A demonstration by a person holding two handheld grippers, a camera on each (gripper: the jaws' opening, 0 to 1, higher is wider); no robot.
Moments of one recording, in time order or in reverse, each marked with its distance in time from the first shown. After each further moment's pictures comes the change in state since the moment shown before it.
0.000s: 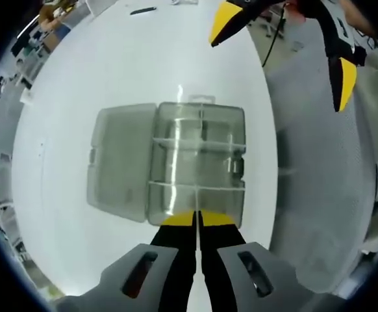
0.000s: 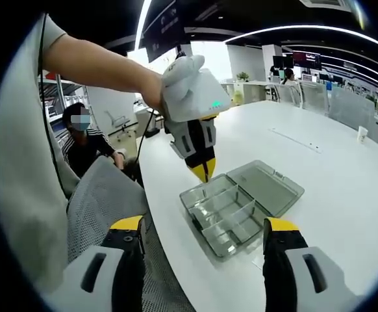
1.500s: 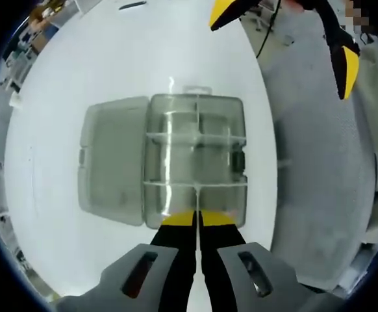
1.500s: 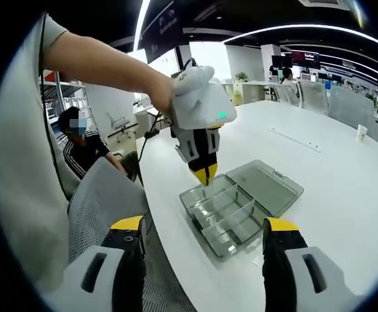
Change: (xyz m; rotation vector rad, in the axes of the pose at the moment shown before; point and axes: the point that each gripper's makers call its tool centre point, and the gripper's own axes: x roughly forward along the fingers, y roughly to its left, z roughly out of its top) left arm 0.012 0.000 -0.005 0.031 0.033 -0.067; right arm -0.001 -0.001 0.000 0.010 -0.004 -0.001
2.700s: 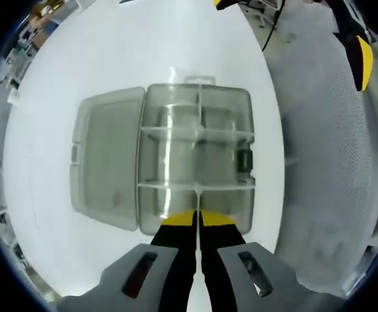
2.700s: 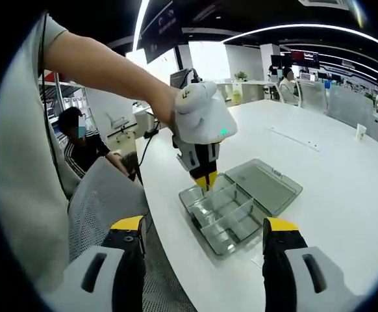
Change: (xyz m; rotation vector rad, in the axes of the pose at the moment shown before) left arm 0.020 0.001 -0.005 -0.012 0.026 0.010; right arm -0.002 -0.001 -0.002 0.004 0.002 -0.004
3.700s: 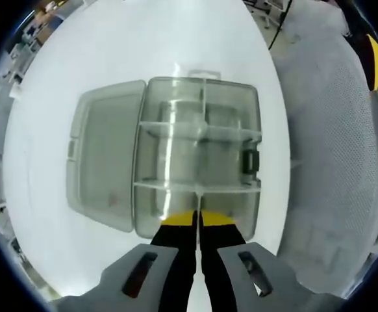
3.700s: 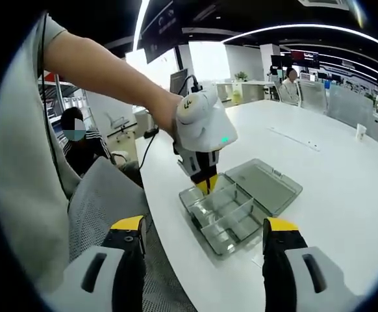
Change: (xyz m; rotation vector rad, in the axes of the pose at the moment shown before) left arm 0.010 0.001 -0.002 -0.033 -0.002 0.018; right arm 0.000 0.001 0.000 -0.003 0.001 0.000
